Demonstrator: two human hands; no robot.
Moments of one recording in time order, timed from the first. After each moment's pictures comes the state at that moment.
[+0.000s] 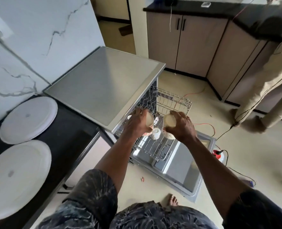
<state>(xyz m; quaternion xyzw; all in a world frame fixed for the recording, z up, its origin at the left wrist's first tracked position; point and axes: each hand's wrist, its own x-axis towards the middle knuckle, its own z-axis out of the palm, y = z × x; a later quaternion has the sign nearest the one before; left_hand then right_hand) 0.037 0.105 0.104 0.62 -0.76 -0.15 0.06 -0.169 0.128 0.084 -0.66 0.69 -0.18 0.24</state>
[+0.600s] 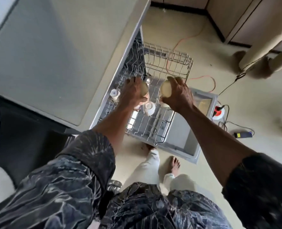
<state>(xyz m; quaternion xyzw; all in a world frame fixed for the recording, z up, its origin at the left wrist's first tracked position) 0.010 -0.050 -0.037 0.64 -0.74 -0.23 0.01 -0.180 0.007 -0.031 -0.61 0.74 -0.13 0.26</state>
